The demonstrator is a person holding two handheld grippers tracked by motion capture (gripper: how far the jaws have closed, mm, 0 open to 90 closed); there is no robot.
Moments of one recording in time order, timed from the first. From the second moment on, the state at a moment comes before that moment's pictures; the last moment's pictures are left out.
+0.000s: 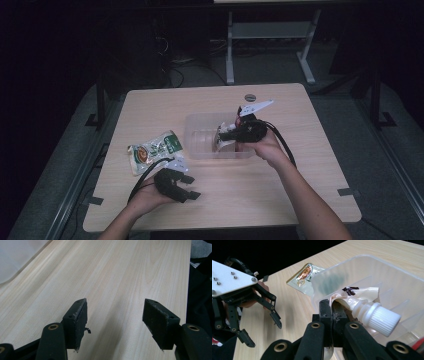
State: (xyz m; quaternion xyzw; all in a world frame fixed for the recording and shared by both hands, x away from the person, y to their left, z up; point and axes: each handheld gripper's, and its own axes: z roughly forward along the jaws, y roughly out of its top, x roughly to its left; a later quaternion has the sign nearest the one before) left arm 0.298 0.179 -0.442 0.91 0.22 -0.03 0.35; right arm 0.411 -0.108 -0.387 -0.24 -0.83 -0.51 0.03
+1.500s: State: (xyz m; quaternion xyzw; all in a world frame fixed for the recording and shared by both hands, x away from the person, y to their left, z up) left arm 0.301 0.184 -0.440 0.90 0.23 -0.02 0.36; right arm 0.339 -0.138 -0.370 -0.23 -0.85 -0.48 -0.04
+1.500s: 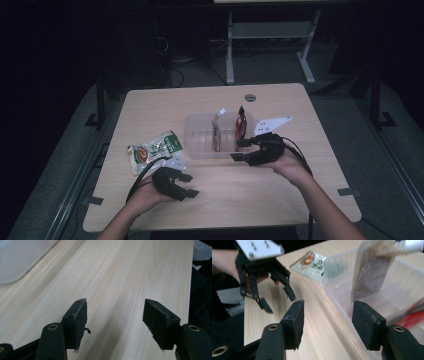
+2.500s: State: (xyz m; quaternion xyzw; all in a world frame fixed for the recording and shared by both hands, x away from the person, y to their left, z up) left arm 0.297 0.175 -0.446 0.92 0.22 -0.03 0.34; right arm 0.296 -0.159 -0.434 -0.25 -0.89 -0.38 -0.06
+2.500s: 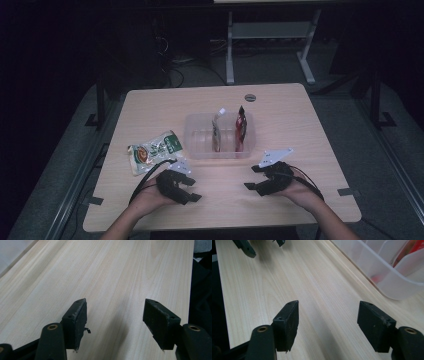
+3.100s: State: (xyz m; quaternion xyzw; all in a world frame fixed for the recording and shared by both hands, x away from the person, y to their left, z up) left arm 0.336 0.230 -0.413 0.89 0.31 0.04 0.34; right arm 0.297 -0.155 -0.439 -0.26 -0.89 -0.37 -0.06
